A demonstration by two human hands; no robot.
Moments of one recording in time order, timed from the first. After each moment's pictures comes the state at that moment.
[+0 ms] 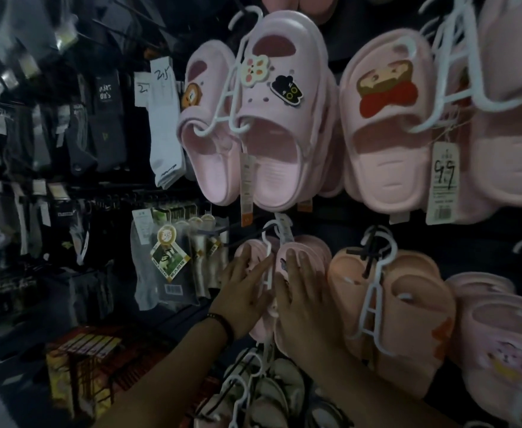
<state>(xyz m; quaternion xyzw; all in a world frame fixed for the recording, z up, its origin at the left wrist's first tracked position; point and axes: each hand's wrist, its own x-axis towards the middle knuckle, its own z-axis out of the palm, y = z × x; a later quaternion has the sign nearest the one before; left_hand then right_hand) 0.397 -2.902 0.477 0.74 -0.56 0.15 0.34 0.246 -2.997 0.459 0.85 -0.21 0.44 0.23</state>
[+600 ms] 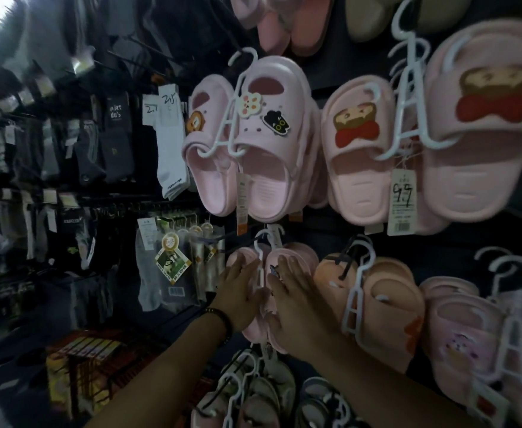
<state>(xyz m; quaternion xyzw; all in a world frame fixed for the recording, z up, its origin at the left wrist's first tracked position) 0.371 -2.888 0.503 0.78 -0.51 0.09 0.35 0.204 -2.975 0.507 0.93 -0.15 0.30 0.11</state>
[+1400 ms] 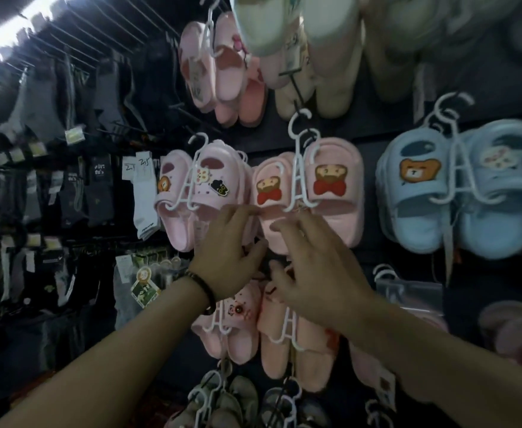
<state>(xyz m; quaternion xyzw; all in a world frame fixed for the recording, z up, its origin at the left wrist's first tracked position) 0.160 -2.802 0.686 0.60 -0.61 0.31 0.42 -0.020 -2.884 0.668 0.85 -0.11 0.50 0.11</state>
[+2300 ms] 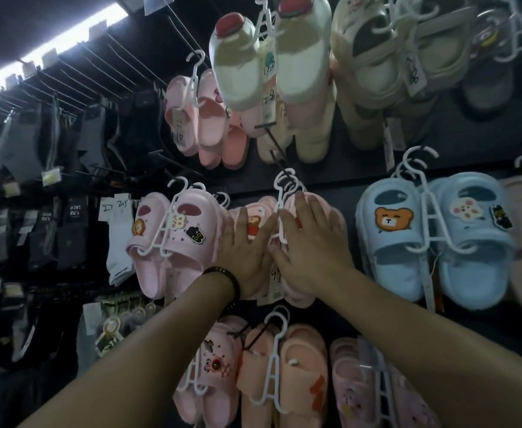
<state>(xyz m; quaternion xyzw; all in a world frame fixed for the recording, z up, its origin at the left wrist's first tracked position) 0.170 -2.909 0.744 0.70 -0.58 0.35 0.24 -0.001 -2.963 0.754 0.82 -0.27 0.45 0.21</state>
